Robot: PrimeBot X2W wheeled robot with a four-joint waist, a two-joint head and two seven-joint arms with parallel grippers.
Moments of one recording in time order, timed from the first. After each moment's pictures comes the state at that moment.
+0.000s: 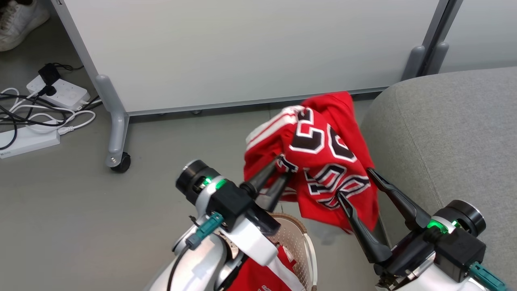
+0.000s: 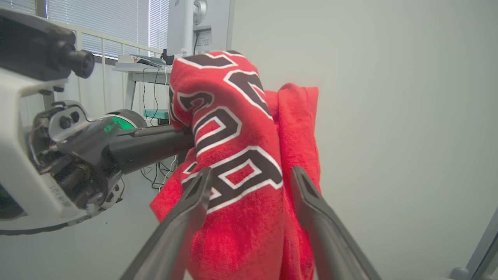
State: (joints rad) left arm -0.40 0.05 -0.60 0.20 -0.21 -0.10 -0.26; right arm -0.09 -0.31 0.43 -0.16 0.24 0.13 -0.26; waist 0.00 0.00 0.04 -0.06
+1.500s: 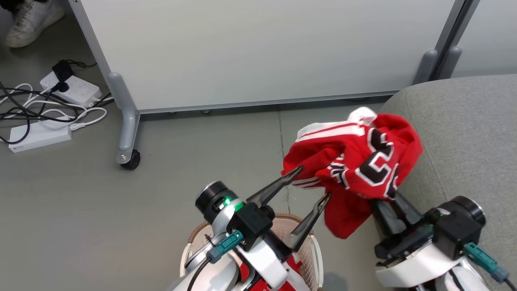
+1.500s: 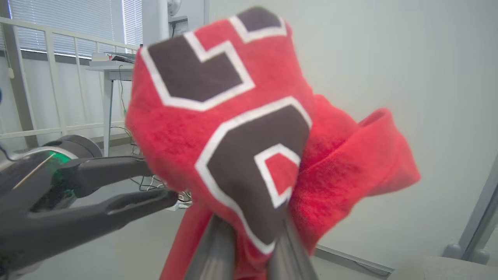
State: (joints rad) left arm -0.39 0.05 -0.72 0.25 -0.24 -0.12 -0.26; right arm -0.13 -0.23 0.38 -0.03 0.24 0.13 -0.26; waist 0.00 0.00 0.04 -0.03
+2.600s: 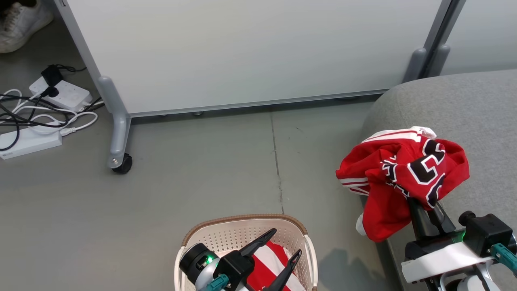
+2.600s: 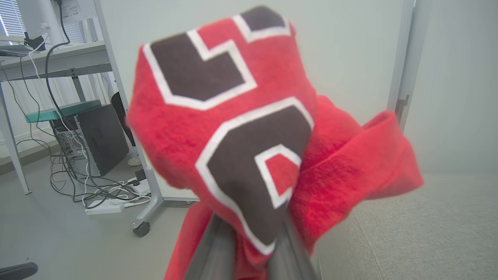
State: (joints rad) left arm -0.19 0.08 -0.71 0.40 -0.25 -0.13 -0.26; right arm -0.07 -0.14 0.13 0.13 0.25 0.13 -0.26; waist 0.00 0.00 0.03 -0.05
